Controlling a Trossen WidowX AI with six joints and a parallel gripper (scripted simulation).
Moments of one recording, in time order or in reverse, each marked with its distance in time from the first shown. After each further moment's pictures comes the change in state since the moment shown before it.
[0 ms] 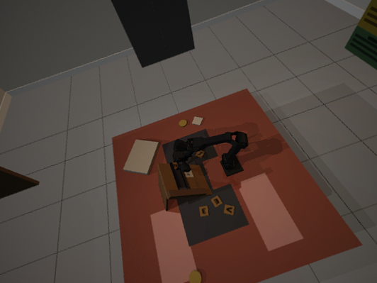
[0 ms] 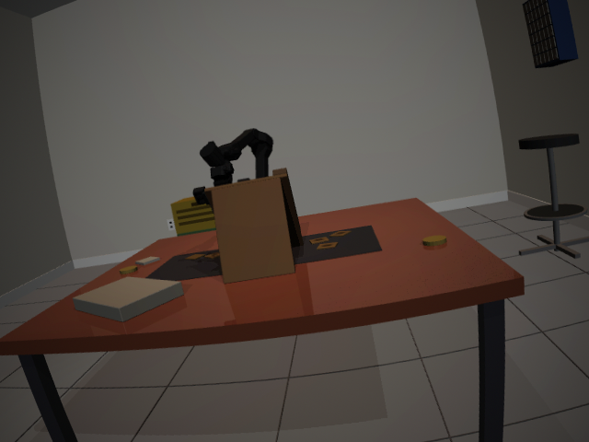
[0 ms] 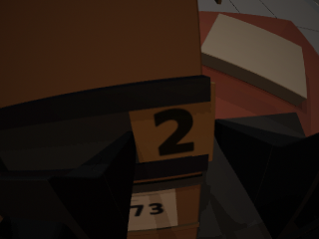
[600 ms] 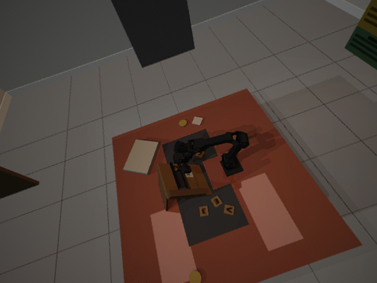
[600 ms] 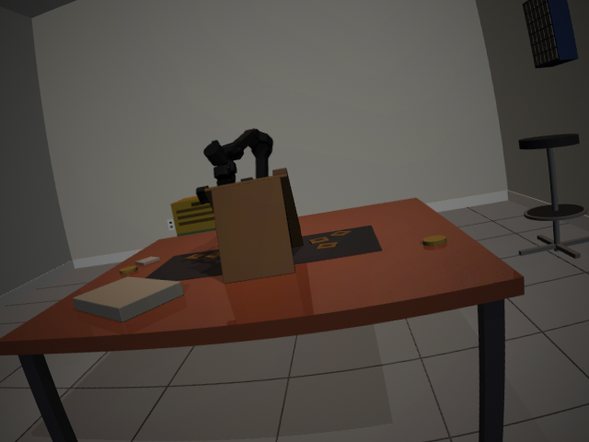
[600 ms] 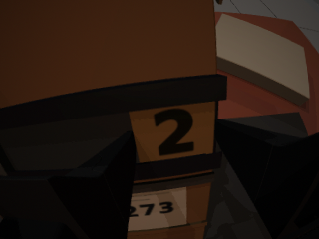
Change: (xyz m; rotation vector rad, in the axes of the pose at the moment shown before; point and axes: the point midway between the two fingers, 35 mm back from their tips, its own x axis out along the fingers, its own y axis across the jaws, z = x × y) arm 0.000 0.011 0.000 0.001 0.000 0.001
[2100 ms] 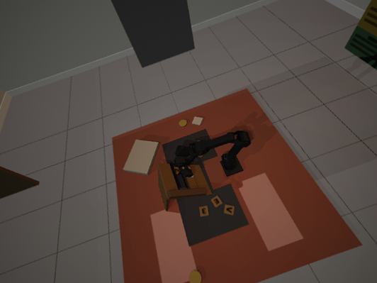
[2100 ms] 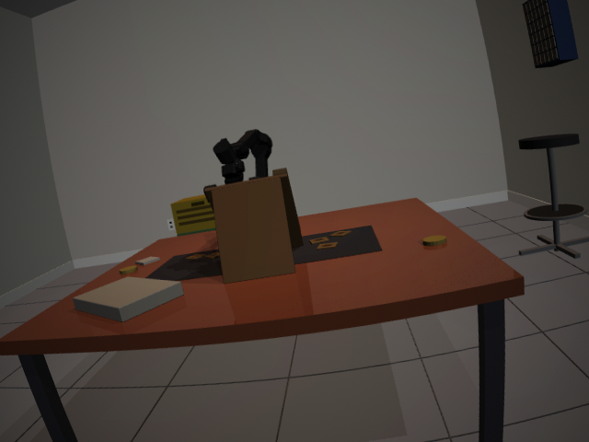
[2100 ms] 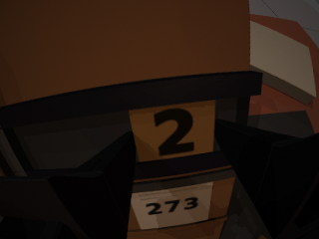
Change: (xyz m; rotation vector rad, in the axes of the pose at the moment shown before) arm 0.000 0.026 -0.001 0.002 0.001 0.002
